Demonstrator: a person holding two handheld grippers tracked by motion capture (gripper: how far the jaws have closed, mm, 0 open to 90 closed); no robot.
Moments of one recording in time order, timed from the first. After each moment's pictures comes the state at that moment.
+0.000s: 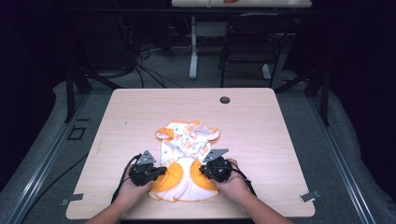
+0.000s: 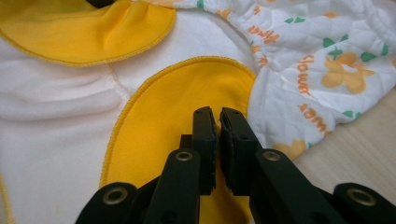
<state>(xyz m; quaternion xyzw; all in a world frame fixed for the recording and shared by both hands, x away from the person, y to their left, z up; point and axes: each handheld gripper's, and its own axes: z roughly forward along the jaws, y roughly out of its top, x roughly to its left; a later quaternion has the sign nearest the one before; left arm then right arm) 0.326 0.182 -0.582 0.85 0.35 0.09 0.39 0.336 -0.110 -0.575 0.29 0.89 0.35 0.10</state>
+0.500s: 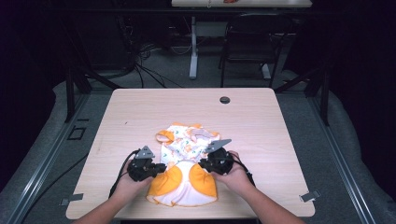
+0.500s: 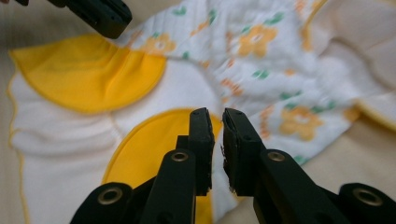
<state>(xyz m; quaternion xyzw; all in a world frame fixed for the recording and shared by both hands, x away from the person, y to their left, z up) 0.348 0.183 -0.552 0.85 0.35 0.08 0.39 0.354 -0.113 -0.536 0.29 0.88 0.37 0.09</state>
